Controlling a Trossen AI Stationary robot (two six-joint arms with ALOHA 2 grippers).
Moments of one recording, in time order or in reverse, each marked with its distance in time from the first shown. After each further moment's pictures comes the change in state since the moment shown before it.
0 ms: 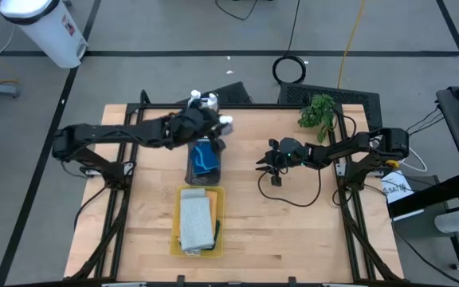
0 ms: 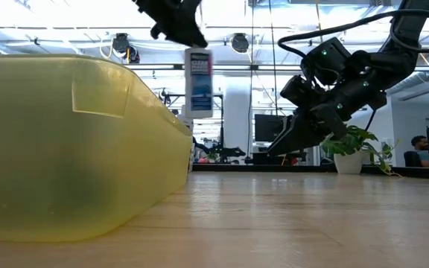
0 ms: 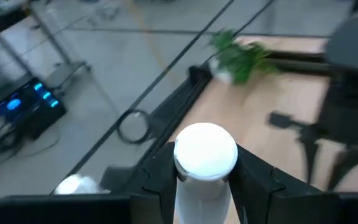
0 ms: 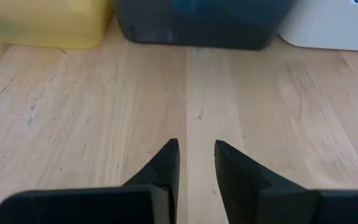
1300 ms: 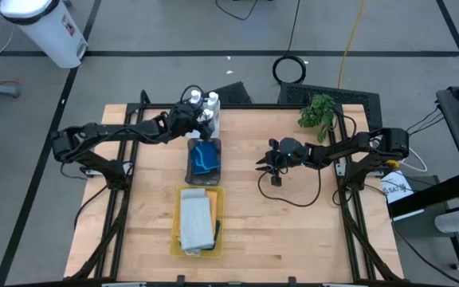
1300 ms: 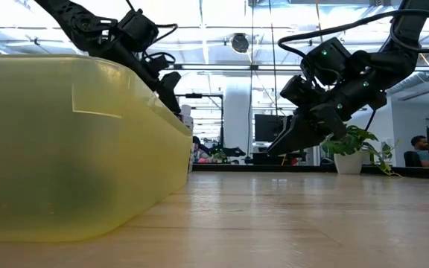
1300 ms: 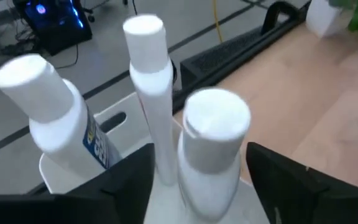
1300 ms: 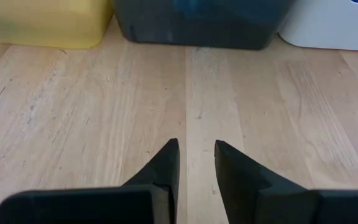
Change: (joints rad) left arm 0.307 -0.009 -0.444 0.327 0.123 -0.214; right arm 0.000 0.000 0.000 0.000 0.002 0.000
